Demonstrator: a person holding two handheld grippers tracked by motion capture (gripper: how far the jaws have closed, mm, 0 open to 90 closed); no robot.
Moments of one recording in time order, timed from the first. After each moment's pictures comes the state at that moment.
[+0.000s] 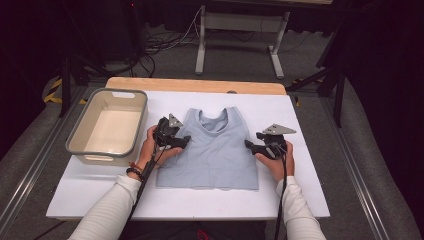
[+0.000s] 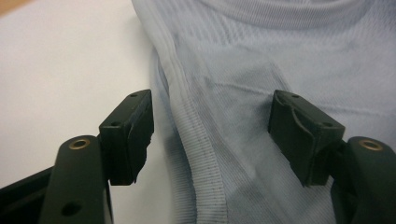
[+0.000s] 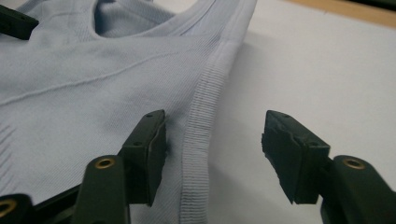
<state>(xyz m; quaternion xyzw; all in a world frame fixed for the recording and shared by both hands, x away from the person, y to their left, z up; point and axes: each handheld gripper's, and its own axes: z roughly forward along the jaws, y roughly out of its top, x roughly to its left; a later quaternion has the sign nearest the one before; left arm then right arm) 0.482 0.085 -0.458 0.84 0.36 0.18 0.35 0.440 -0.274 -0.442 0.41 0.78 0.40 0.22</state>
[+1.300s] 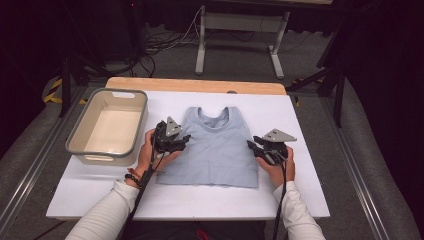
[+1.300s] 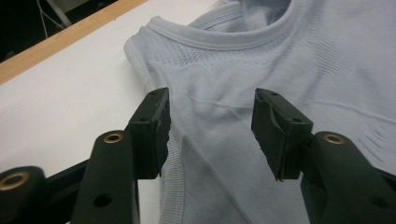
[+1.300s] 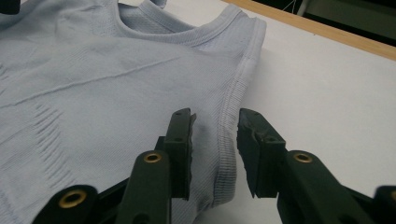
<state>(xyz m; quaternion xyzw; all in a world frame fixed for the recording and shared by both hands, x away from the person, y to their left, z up) 0.444 0.087 -0.434 0.82 0.31 0.25 0.40 0.415 -0.267 -0.434 0.39 0.78 0.41 0.27</state>
